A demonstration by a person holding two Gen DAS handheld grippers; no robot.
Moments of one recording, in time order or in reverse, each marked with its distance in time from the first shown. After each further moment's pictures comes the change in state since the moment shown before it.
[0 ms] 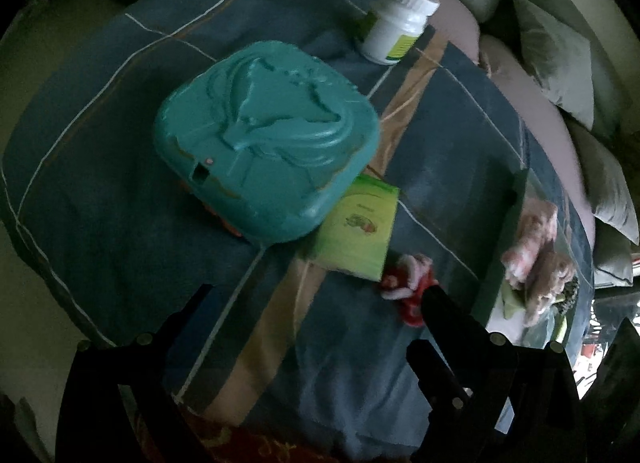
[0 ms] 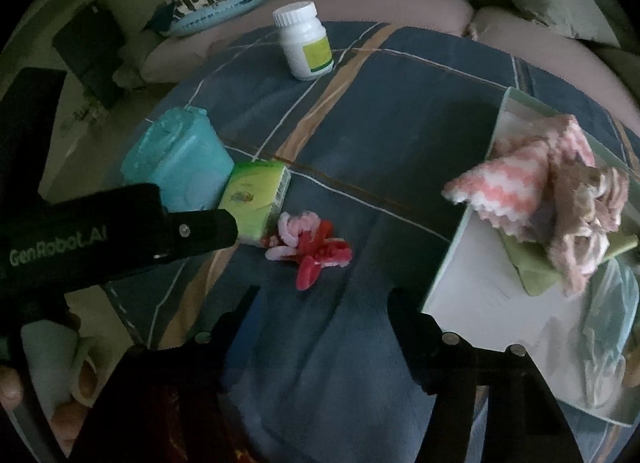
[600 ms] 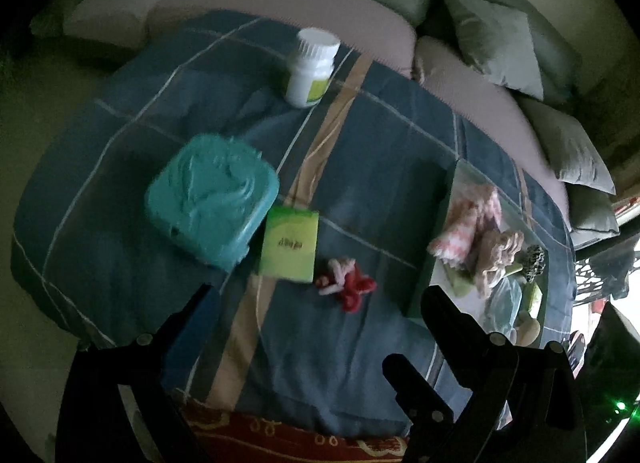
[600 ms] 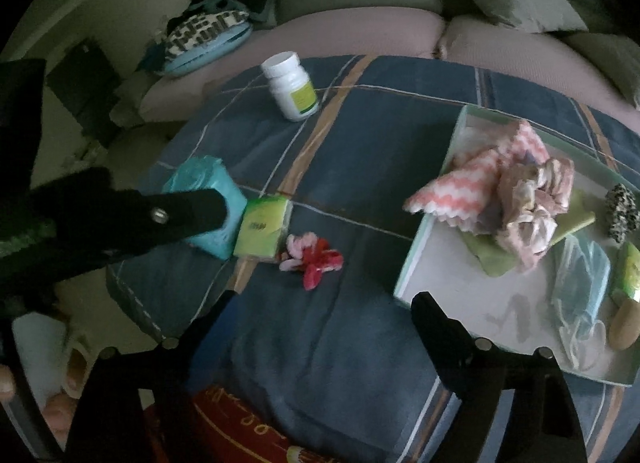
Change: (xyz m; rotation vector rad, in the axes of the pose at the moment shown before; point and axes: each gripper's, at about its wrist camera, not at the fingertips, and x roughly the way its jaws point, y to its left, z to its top) left arm -0.060 -0.041 -0.008 0.182 -0.086 -0.050; right arm -0.058 -0.003 -0.010 0.082 -0.092 0.016
